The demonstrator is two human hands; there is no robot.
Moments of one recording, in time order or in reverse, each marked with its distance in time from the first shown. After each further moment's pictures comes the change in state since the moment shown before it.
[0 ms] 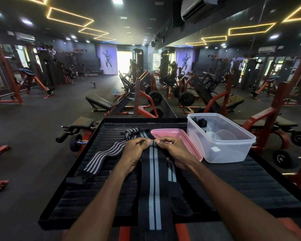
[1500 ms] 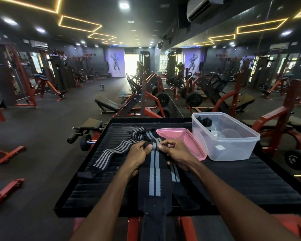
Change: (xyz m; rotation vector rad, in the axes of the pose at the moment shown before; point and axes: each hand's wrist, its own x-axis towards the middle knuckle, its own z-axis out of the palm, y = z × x) left_hand -0.031 0.011 -0.004 0.243 0.003 -0.072; right_hand -0.014 0.007 0.003 -0.061 -0.062 -0.028
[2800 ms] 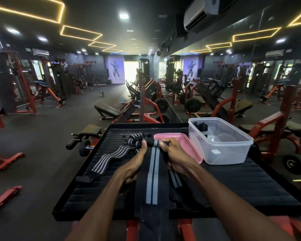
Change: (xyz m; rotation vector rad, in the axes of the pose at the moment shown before) left_hand -0.025 0.018 0.003 -0.160 -0.260 -0.277; right_hand -0.017 -0.029 0.010 0.350 0.043 0.109
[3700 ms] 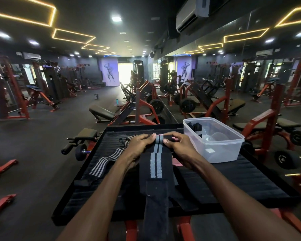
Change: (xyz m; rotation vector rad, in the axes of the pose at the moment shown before) left_hand 0.000 0.049 0.017 0.042 0.094 0.264; right_hand -0.020 -0.030 -0.027 -0.235 0.050 -0.240
